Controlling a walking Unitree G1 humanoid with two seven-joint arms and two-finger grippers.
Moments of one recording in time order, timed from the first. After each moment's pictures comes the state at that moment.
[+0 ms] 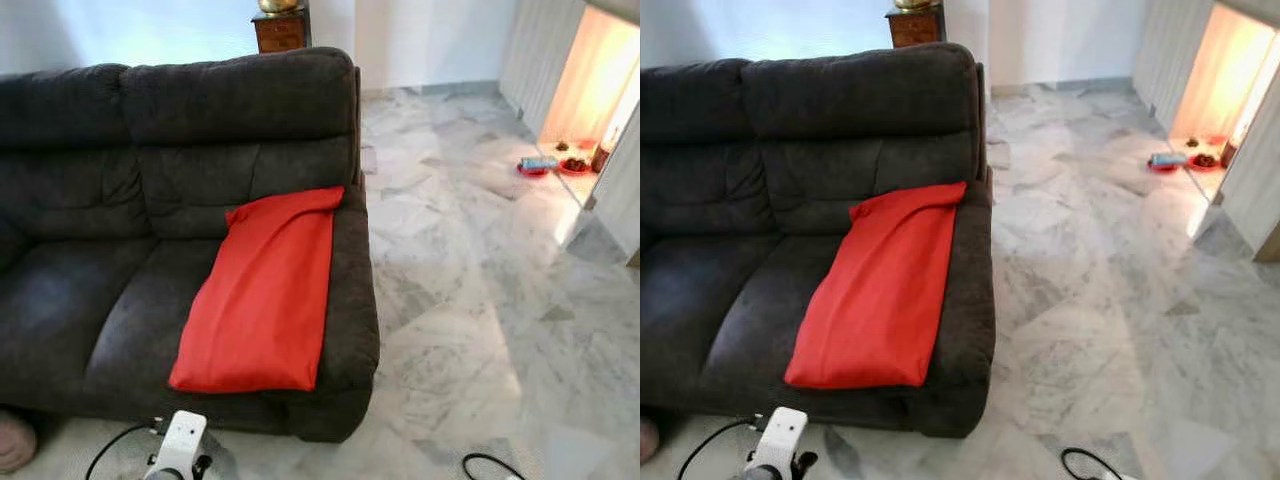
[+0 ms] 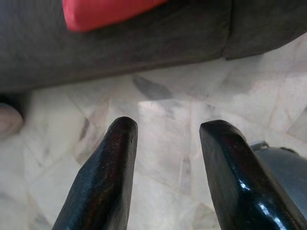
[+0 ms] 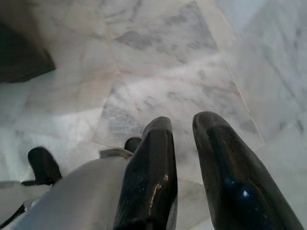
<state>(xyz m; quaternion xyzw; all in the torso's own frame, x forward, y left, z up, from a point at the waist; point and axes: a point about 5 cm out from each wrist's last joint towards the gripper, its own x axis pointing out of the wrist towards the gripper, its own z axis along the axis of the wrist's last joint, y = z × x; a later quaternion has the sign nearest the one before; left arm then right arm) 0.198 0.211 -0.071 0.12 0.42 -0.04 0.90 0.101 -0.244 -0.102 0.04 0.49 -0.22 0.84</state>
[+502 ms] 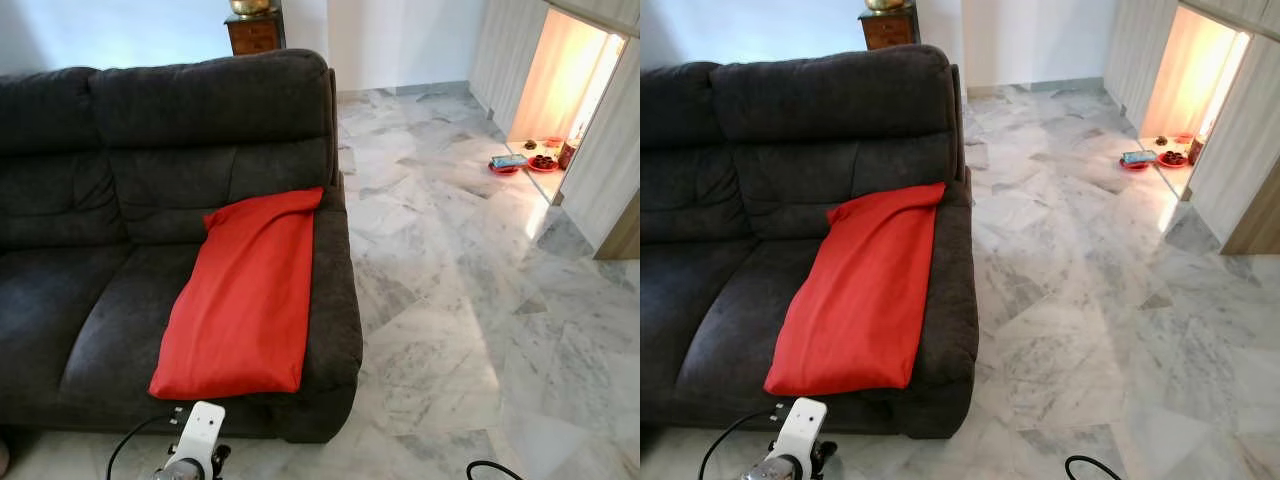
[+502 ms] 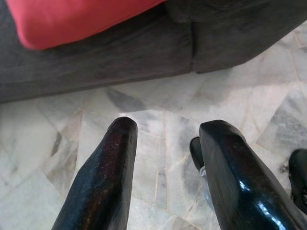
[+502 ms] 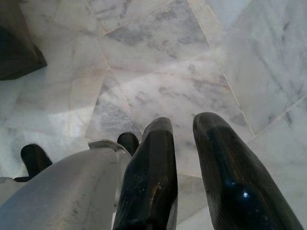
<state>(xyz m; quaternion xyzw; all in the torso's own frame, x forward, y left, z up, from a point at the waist) 0.204 0.197 -0.070 0.10 0.41 -0.03 0.90 0.101 -0.236 -0.104 0.05 0.51 -0.19 0.84</state>
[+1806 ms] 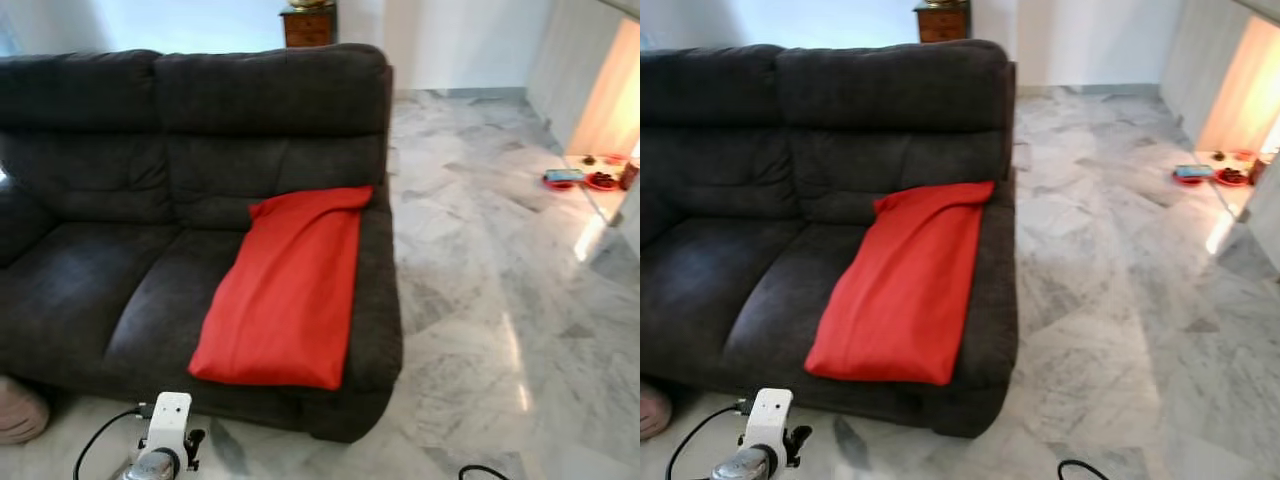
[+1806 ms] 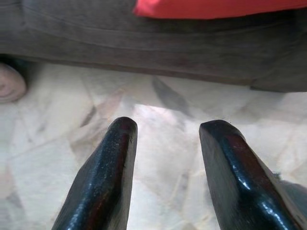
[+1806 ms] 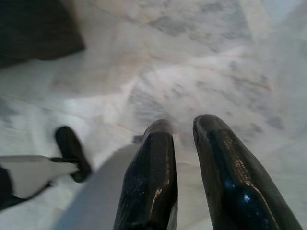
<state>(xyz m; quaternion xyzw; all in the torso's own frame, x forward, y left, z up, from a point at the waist) 0.207 0.236 -0.060 0.07 0.40 0.05 0.91 0.102 -0.216 -0.109 0.08 0.52 -0.18 0.83</state>
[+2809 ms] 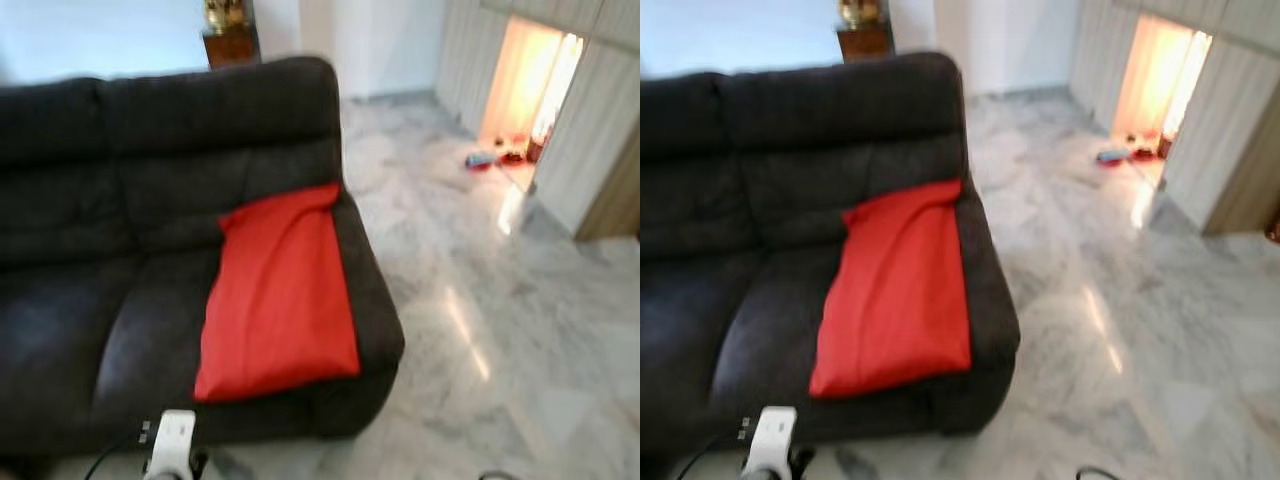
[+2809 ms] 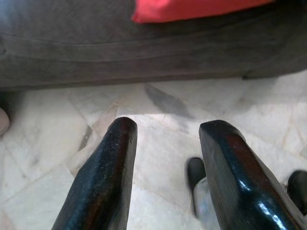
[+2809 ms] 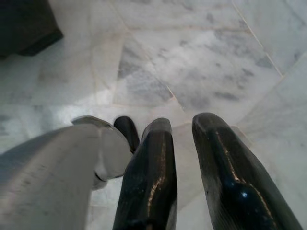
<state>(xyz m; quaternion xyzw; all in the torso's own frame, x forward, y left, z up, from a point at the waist) 0.197 0.218 -0.070 0.05 0.41 0.04 0.91 0.084 -0.246 -0.106 0.06 0.53 -0.20 0.82</state>
